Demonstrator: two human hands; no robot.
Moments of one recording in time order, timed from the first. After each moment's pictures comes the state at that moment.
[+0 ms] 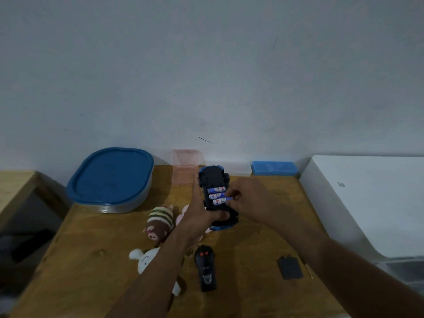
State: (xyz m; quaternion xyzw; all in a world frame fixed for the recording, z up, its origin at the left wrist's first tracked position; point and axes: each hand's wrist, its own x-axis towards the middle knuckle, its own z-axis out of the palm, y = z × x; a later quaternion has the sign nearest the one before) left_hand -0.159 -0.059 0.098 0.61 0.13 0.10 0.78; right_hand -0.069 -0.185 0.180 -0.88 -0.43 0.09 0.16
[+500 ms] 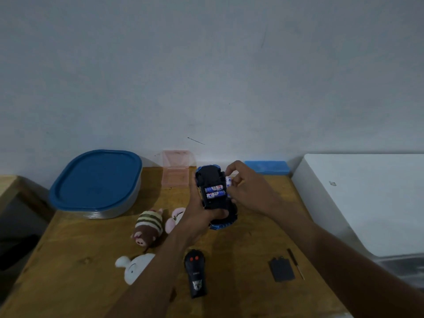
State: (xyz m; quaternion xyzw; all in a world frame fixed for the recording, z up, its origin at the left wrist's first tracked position) left_hand -0.134 -0.069 0.094 0.61 0.13 0.09 0.78; right_hand -0.044 -0.197 0.189 -0.87 -0.35 0.13 0.33
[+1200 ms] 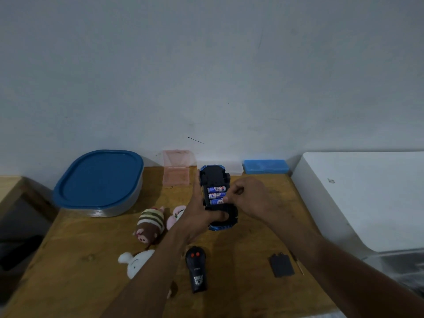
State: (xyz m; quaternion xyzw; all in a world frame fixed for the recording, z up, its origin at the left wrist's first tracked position) left_hand -0.149 -0.074 0.113 0.65 0.10 0.07 0.75; right_hand -0.060 -0.200 0.174 -0.91 -0.25 0.14 0.31
